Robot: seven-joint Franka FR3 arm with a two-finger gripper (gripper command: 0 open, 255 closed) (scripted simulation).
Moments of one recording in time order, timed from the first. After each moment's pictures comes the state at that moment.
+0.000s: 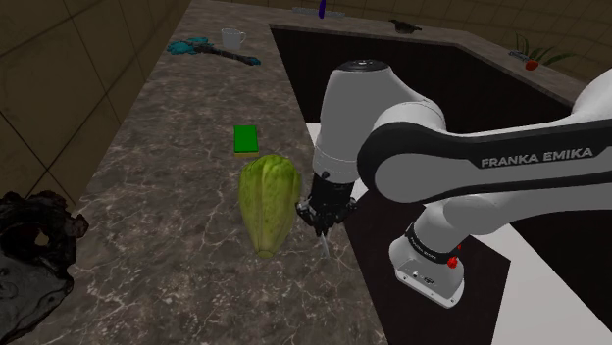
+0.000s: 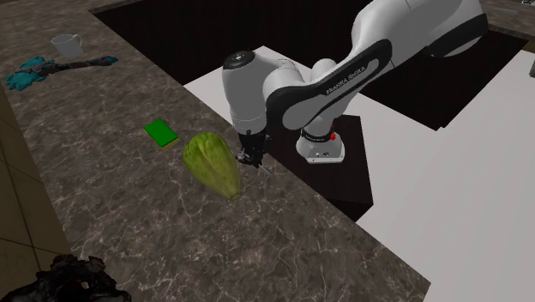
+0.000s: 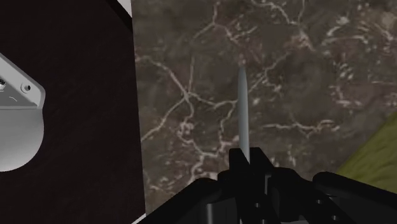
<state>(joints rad) 0.09 -0.80 0.75 -2.76 0.69 1.98 0.96</state>
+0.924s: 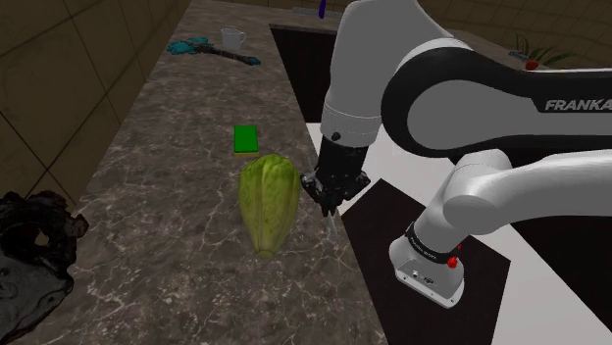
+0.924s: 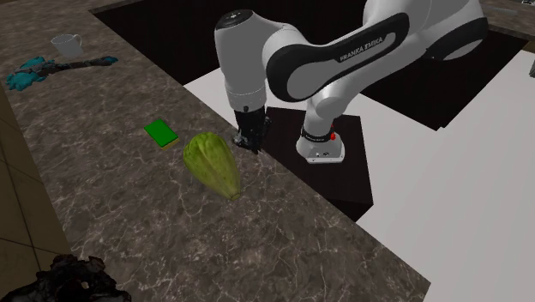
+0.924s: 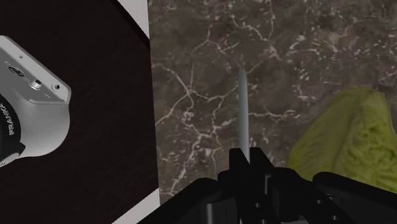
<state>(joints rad) 0.08 -0.88 0.64 -2.62 0.59 1.77 0.99</state>
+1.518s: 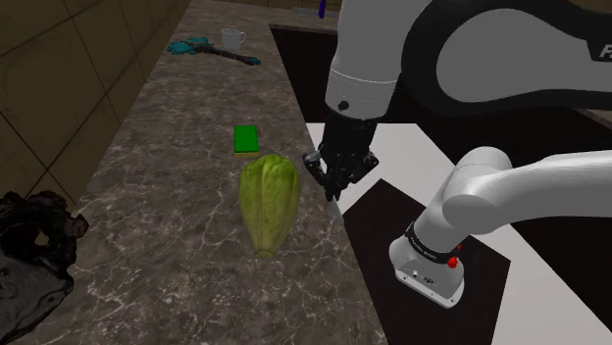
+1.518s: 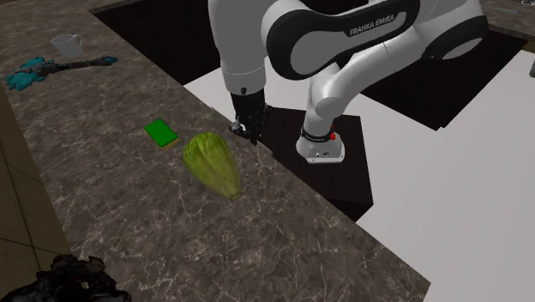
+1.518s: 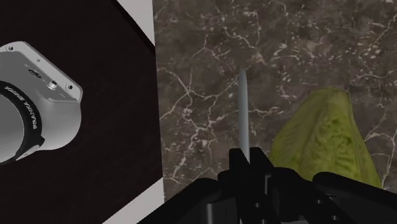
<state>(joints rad) 0.07 -0.88 0.59 -2.51 0.54 1.66 1.01</state>
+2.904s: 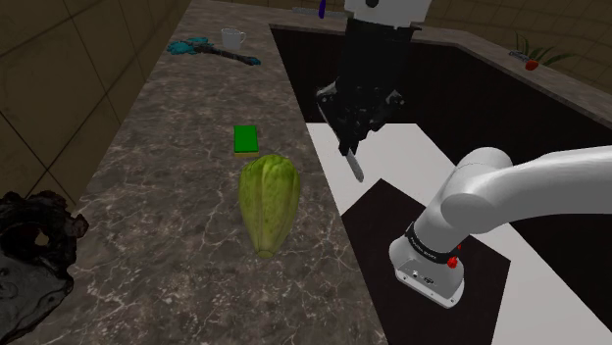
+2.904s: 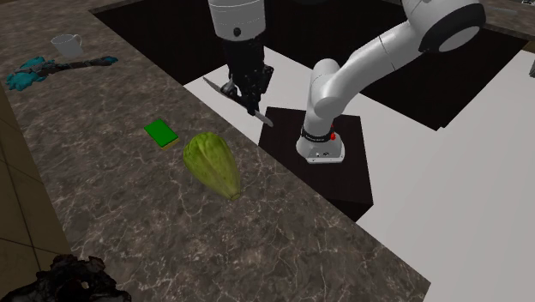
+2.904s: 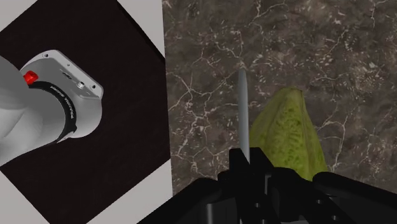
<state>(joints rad) 0.03 -0.83 0.50 -2.22 0.46 1.42 1.06</state>
